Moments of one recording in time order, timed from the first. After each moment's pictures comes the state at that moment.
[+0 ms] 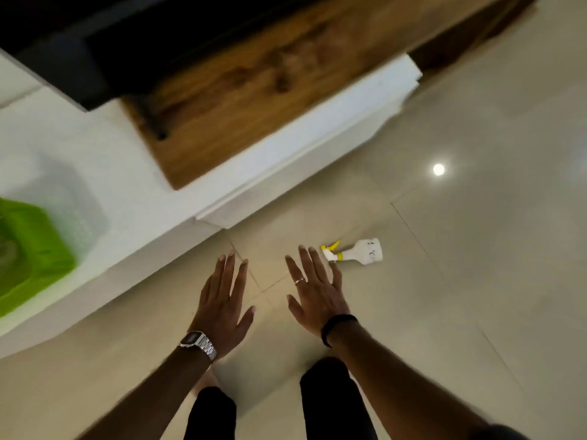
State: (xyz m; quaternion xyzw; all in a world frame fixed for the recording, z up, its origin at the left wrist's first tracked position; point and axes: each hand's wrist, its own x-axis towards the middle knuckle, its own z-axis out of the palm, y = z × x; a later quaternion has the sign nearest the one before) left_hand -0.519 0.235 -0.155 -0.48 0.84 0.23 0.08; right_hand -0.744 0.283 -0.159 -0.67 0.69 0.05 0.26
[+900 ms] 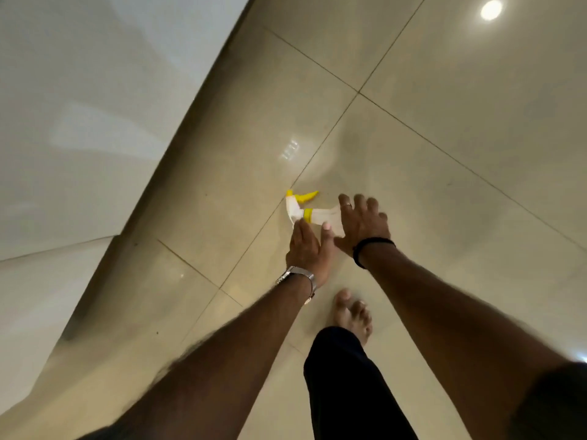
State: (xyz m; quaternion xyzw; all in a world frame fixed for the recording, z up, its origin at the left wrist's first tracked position) left_hand -0.862 0.319 -0.434 -0.61 0.61 0.45 0.23; right_hand -0.981 0.353 -0.467 -0.46 0.80 0.11 0.36
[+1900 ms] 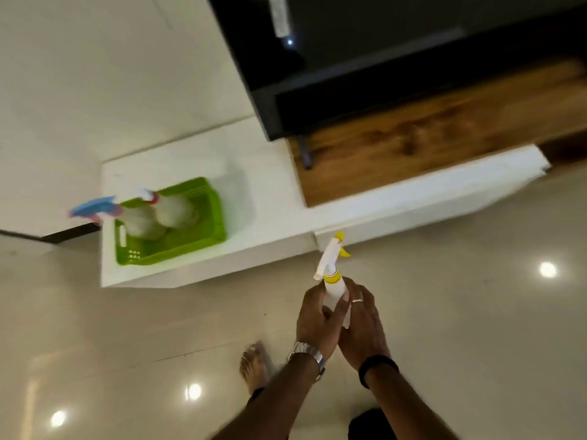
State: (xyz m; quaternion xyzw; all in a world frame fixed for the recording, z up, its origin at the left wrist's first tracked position) left_hand -0.553 0.260 -0.055 -0.74 0.44 0.46 -0.23; right_hand -0.655 0.269 -0.068 -0.55 0.68 -0.20 0.45
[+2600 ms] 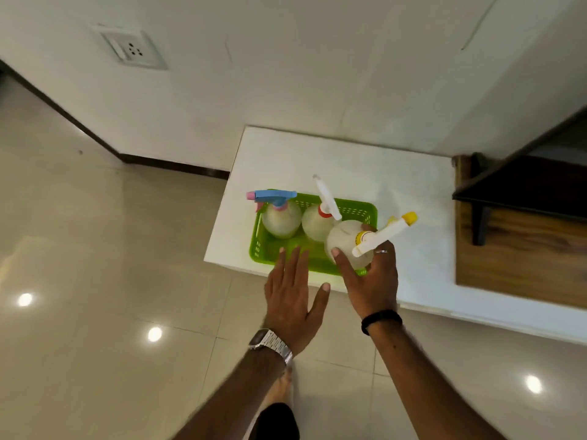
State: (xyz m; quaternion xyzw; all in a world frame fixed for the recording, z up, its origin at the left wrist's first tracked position) left_hand -0.212 0.209 -0.028 -0.80 0.51 0.23 -0.21; right_hand -0.329 0.103 -0.031 -0.63 0.59 -0.32 0.39
